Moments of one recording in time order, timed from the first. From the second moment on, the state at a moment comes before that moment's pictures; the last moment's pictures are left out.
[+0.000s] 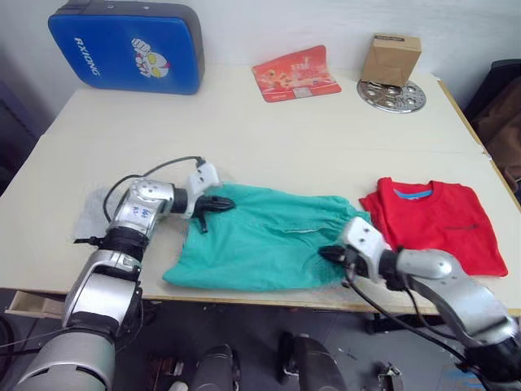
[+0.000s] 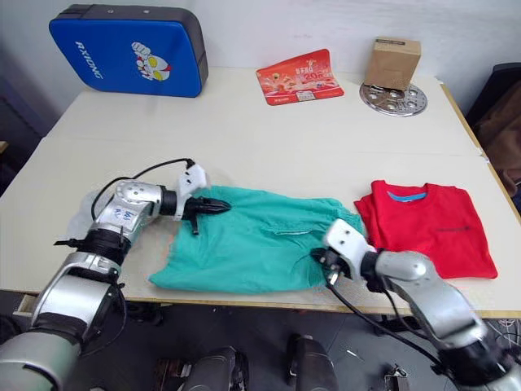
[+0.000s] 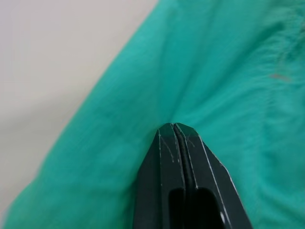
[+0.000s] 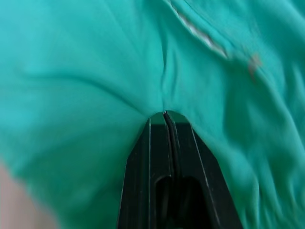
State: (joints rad) left arm -0.91 0.53 -0.18 0.87 -0.07 0.02 -1.06; right arm -0.09 -0.84 0.09 -0.44 0.36 0.62 0.72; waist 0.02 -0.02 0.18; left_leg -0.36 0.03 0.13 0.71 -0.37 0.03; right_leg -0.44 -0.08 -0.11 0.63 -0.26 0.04
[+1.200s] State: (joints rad) left arm -0.61 0.70 -0.02 -0.02 -0.49 0.59 -1.23; right arm -0.09 -0.57 -0.45 -0.66 0.71 1.04 0.44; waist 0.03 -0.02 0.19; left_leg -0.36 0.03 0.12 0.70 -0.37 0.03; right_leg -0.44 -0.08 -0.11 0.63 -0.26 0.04
